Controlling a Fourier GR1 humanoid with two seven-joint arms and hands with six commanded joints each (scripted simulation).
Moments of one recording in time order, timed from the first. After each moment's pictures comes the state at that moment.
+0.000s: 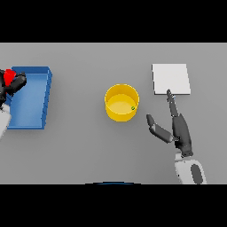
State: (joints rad) left arm -0.46 0.62 -0.23 -1.18 -0.16 0.33 0.58; right arm 0.07 -0.05 0.15 -1.65 0.31 -0.08 -0.15
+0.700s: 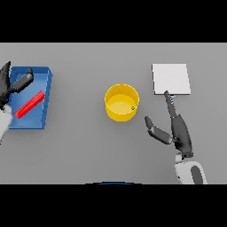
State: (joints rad) left arm -0.47 0.62 -0.27 -1.13 -0.17 0.24 0.51; right arm 0.09 -0.07 0.17 -1.68 0.35 -0.07 -0.13
